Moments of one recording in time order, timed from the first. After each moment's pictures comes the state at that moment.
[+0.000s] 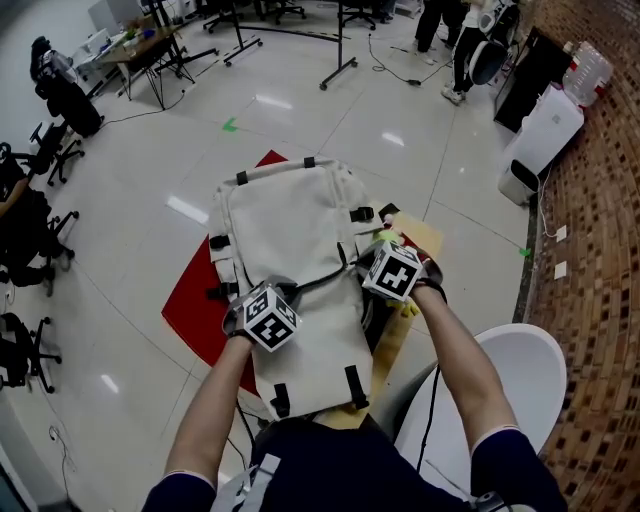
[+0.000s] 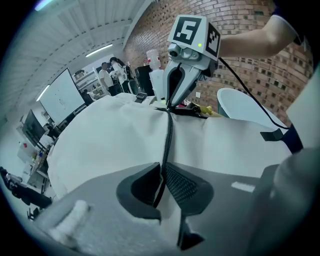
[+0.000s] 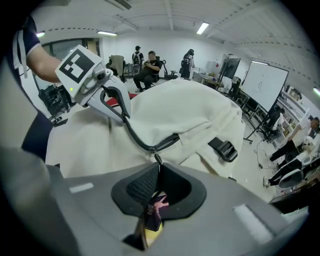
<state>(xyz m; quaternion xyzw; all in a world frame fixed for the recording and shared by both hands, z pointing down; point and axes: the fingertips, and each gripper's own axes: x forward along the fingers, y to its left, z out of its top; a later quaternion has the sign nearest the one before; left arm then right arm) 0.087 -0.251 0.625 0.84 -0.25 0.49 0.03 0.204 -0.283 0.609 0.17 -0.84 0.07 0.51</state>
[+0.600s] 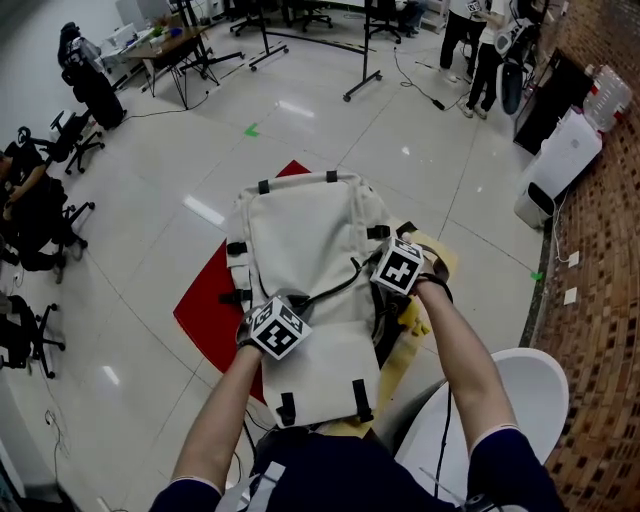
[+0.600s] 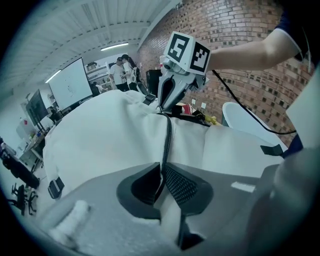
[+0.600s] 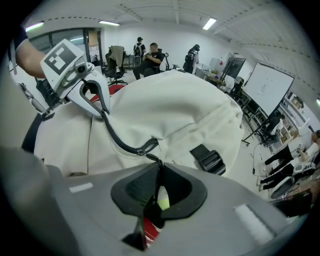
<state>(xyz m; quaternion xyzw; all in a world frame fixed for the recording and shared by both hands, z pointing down) 0.084 -0.251 0.628 0.85 -0.28 0.44 0.10 0.203 -0.333 0.621 0.16 -0.83 0.04 0.53</state>
